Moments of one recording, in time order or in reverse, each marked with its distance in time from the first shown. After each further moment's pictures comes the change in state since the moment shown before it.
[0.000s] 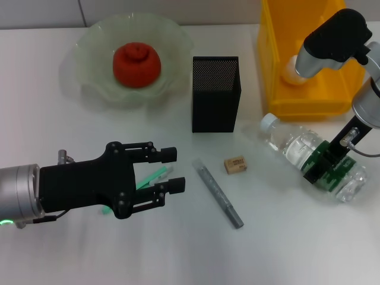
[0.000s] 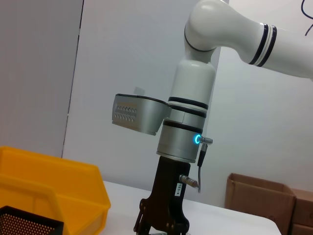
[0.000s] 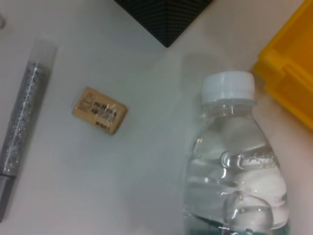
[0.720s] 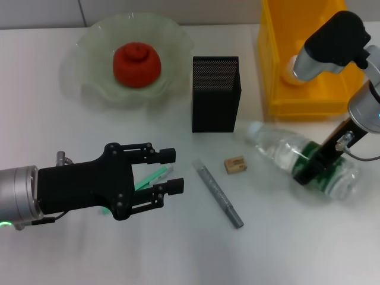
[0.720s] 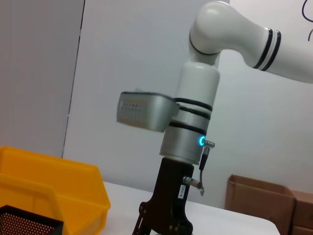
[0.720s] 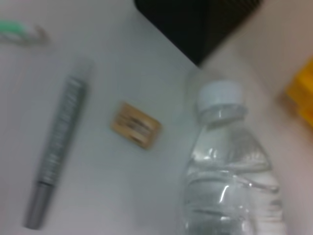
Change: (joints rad) left arm 0.006 0.000 -0.003 0.000 0.000 0.006 0.000; right arm -0.051 0.001 -0.023 -0.063 0.074 0.009 -0.040
